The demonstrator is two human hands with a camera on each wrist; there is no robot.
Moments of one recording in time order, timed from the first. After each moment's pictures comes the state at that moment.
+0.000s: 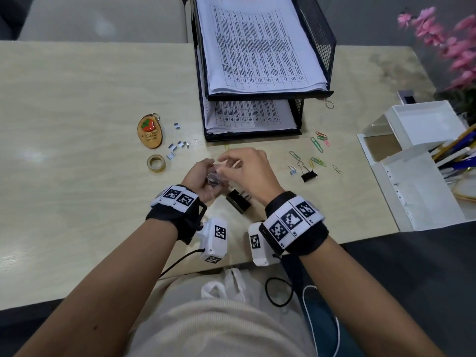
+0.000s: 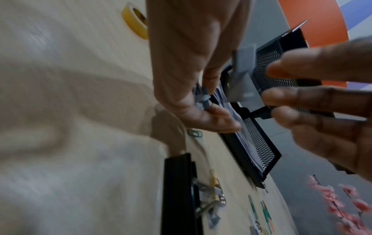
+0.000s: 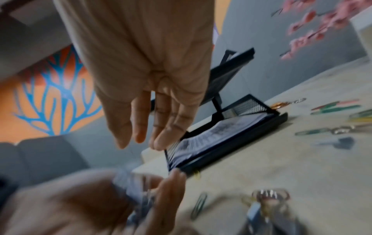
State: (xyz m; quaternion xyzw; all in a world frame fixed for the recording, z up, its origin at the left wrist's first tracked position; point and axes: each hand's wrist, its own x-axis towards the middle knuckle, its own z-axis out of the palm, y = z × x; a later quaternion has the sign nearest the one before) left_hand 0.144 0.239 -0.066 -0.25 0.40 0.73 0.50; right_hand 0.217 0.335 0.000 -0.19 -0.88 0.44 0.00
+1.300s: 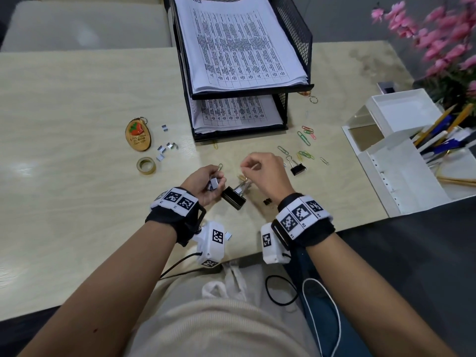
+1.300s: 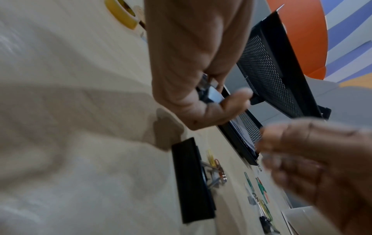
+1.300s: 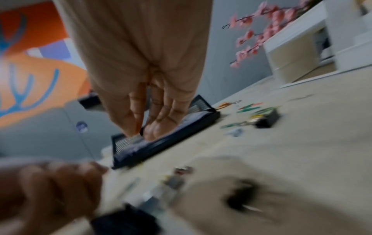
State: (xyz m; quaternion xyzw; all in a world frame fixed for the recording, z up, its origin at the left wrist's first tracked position) left_hand 0.162 0.250 -0.058 -0.25 0.48 0.66 0.52; right_hand 0.251 0.368 -0.018 -0.26 -0.86 0.43 0.04
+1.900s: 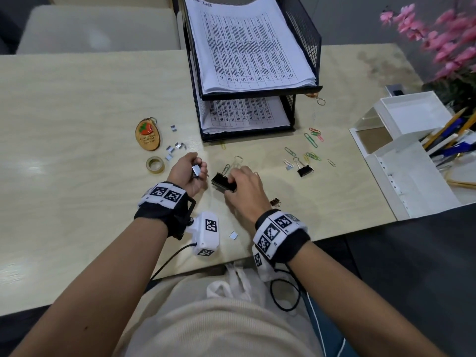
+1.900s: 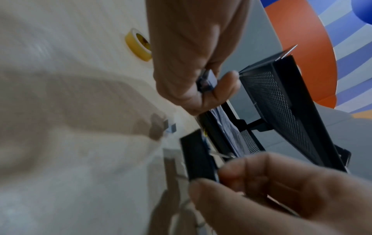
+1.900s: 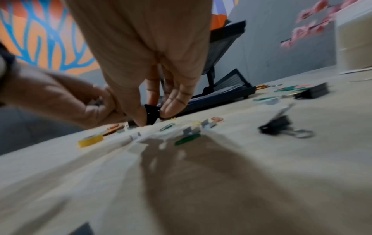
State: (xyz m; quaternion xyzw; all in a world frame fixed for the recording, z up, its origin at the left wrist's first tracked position) left_hand 0.136 0.225 -0.050 -0.25 0.49 0.73 0.41; right_hand 0.252 0.315 -0.038 -0.21 -0.92 0.33 -0.02
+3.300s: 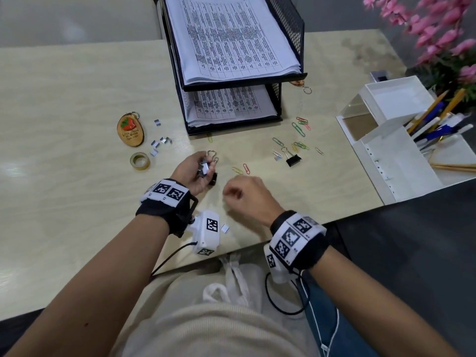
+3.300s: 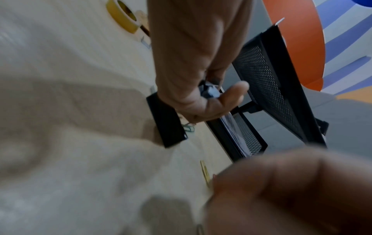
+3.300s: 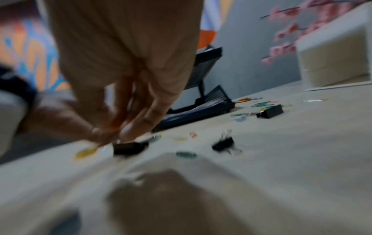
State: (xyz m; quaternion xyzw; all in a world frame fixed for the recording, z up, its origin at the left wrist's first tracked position) left_hand 0.152 0.247 -0.058 -0.24 0.45 0.71 0.49; right_hand 0.287 0.334 -0.030 -0.15 -0.90 0.40 -0.05
